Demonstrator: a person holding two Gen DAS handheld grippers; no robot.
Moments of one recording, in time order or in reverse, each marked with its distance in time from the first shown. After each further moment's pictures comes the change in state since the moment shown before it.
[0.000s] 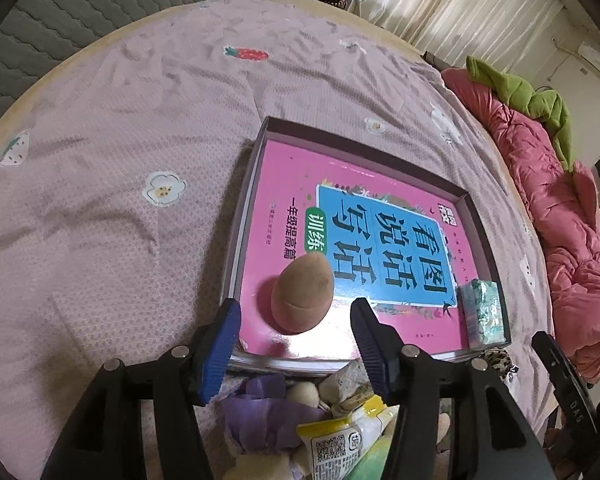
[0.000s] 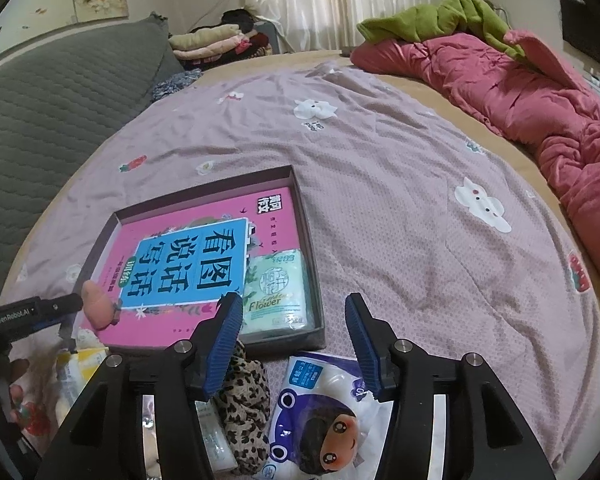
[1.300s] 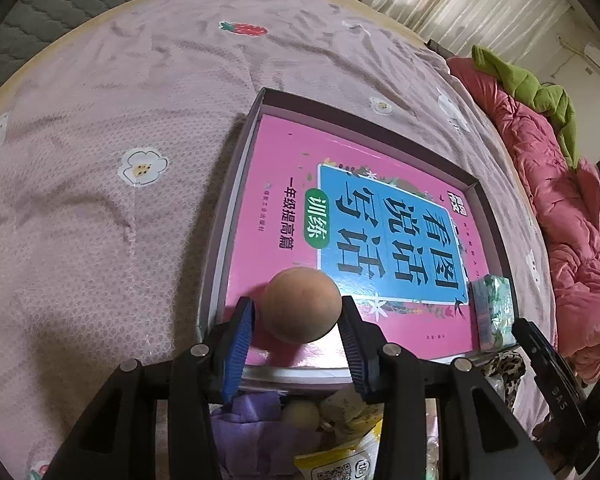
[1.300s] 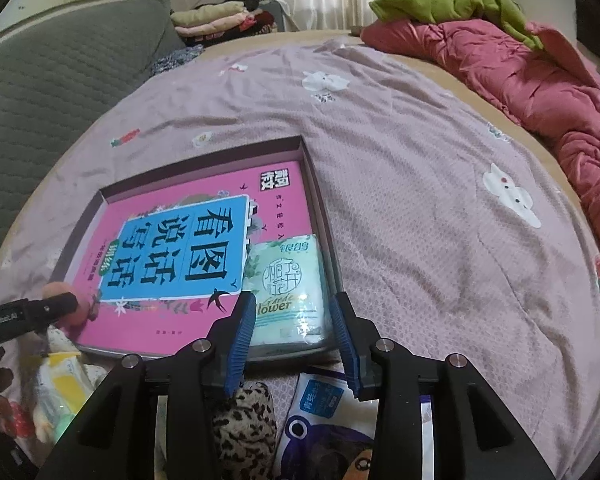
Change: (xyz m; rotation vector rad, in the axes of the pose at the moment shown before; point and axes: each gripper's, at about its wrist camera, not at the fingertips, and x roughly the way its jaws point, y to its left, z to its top) left arm 0.032 0.002 0.000 -0.019 0.062 -0.013; right arm 0.046 0.008 0.001 -0.027 0.059 -0.018
